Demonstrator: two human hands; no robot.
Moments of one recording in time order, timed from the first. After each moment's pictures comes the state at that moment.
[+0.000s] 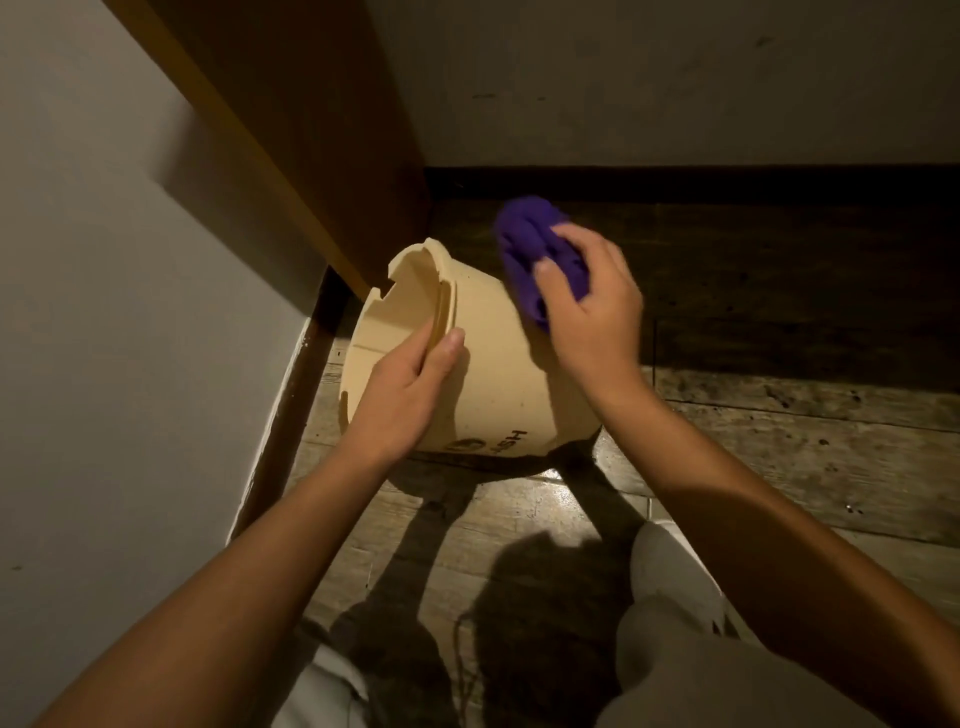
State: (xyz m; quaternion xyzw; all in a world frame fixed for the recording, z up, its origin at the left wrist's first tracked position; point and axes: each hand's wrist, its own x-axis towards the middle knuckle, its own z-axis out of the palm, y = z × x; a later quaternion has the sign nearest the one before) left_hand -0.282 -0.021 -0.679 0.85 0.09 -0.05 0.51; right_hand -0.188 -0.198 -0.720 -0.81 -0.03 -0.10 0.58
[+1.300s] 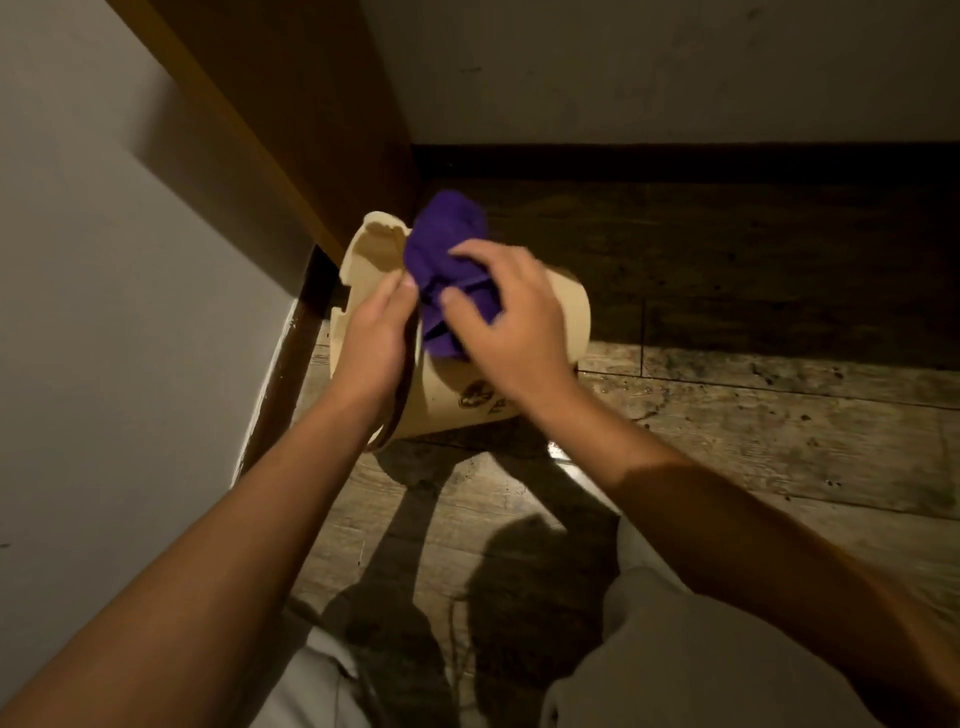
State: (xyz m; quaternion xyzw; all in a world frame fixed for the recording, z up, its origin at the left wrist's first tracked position) left_hand -0.258 -0.014 -0.687 0.73 0.17 -0.02 0.66; right_hand -0.223 -0.159 -0.725 -0.83 -0.14 -0.09 0.54
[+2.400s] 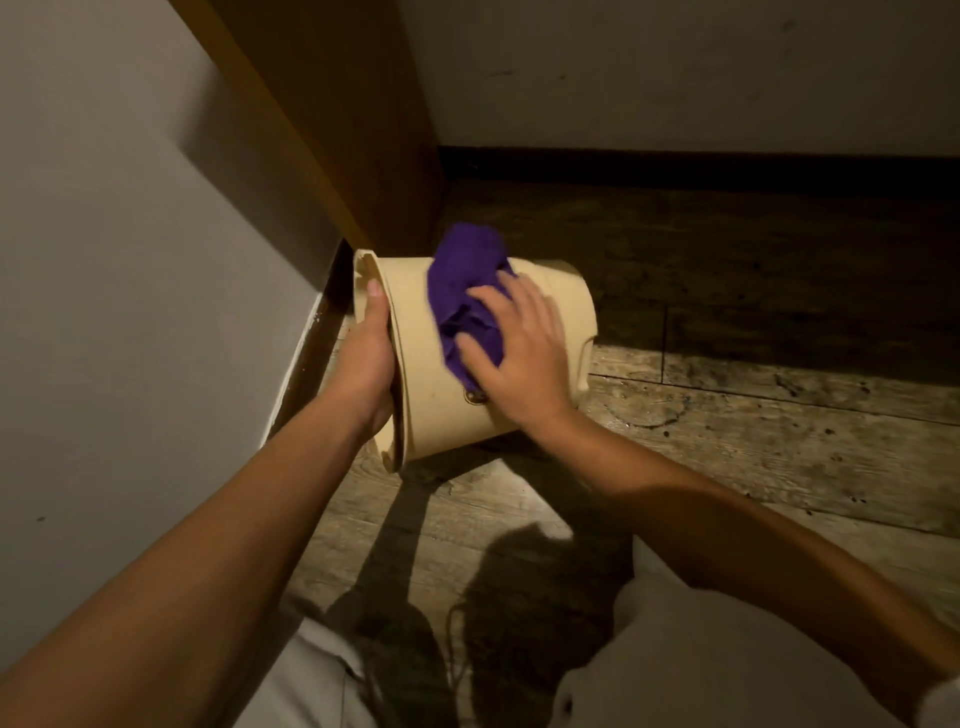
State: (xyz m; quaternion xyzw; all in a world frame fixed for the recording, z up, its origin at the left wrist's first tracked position) left_hand -0.266 0.020 -0.709 0.61 0.35 -0.06 0.71; right_hand -0.234 -0.143 -0.785 -0.89 -0.19 -0.07 0.41
